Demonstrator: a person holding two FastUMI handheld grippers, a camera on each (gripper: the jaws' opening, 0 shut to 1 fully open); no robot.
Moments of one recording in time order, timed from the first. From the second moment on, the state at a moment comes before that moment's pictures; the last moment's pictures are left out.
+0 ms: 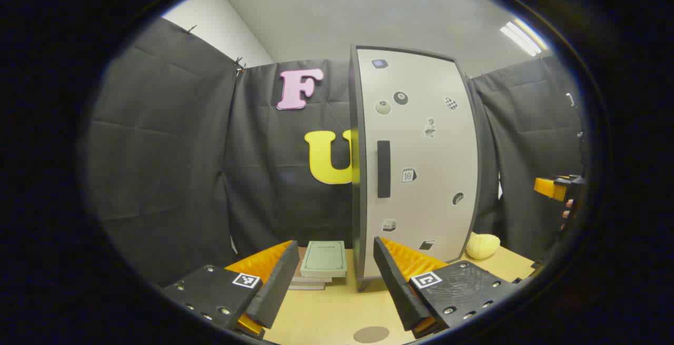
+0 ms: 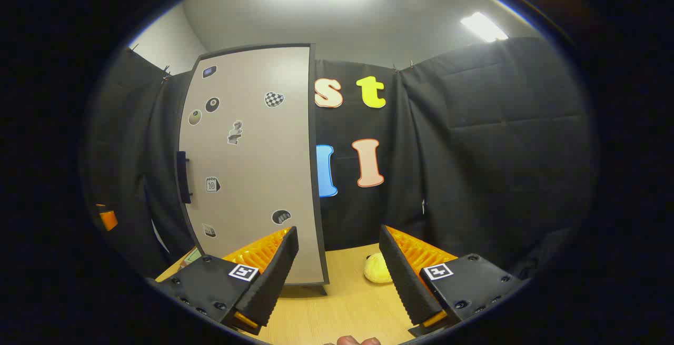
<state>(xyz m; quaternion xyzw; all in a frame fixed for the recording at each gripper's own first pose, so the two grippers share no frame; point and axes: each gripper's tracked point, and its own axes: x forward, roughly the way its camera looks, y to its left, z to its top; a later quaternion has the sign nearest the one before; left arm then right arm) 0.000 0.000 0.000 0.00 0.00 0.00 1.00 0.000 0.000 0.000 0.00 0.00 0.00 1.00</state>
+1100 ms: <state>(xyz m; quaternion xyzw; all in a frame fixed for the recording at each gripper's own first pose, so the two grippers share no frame) -0.005 -0.014 -0.031 0.00 0.01 -0.01 1.00 0.003 0.031 0.023 -0.01 -0.01 0.04 1.00</state>
